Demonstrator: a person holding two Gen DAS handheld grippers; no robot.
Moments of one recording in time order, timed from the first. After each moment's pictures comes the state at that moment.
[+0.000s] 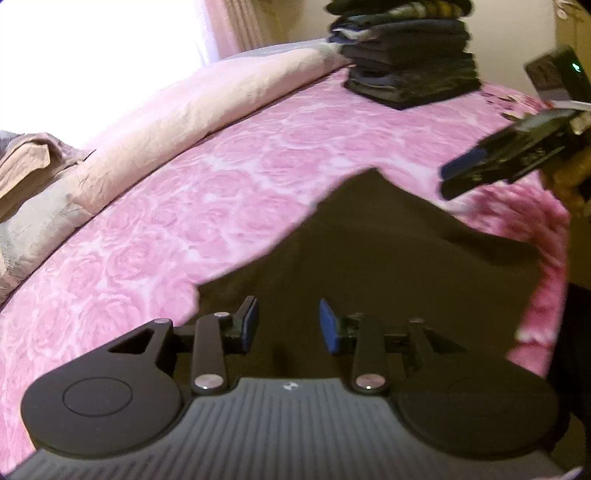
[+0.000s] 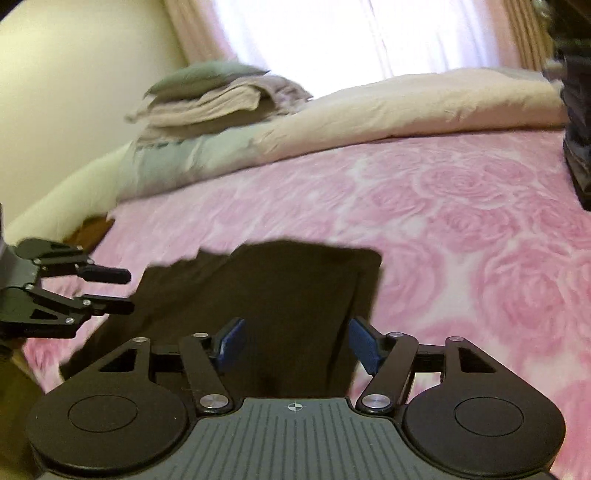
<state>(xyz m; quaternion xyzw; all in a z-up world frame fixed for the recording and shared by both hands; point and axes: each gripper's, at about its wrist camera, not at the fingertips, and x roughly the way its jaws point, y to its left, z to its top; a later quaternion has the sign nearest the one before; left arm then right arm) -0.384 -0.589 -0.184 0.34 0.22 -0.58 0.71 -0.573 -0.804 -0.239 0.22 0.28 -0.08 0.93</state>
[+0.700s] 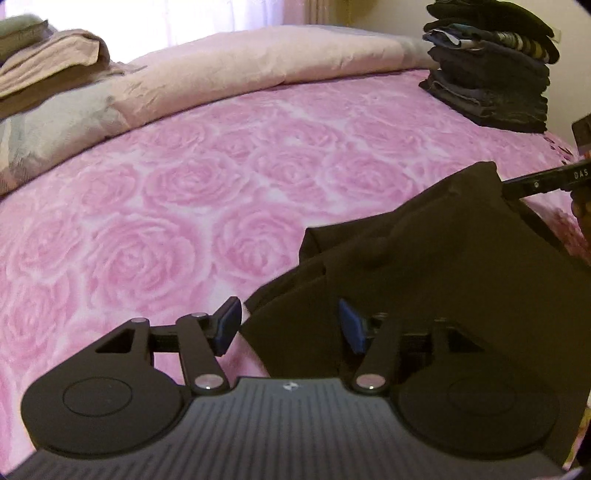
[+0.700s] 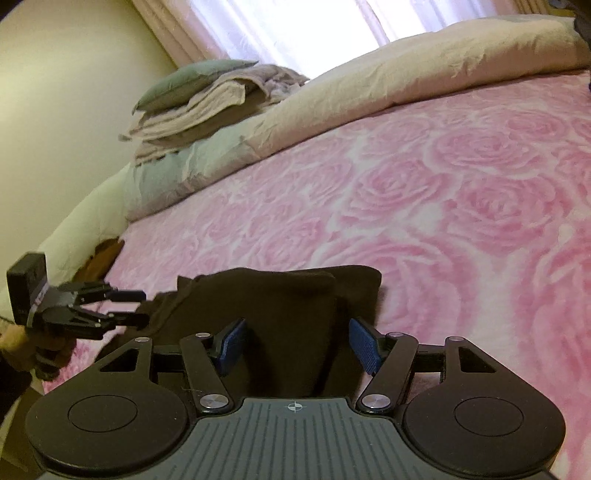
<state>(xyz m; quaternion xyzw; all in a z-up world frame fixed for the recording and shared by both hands) -0.276 -0.561 -0.234 0.24 0.32 -0.55 0.73 -0.532 -0.855 -0.278 0.30 0.28 -0.04 0.91</state>
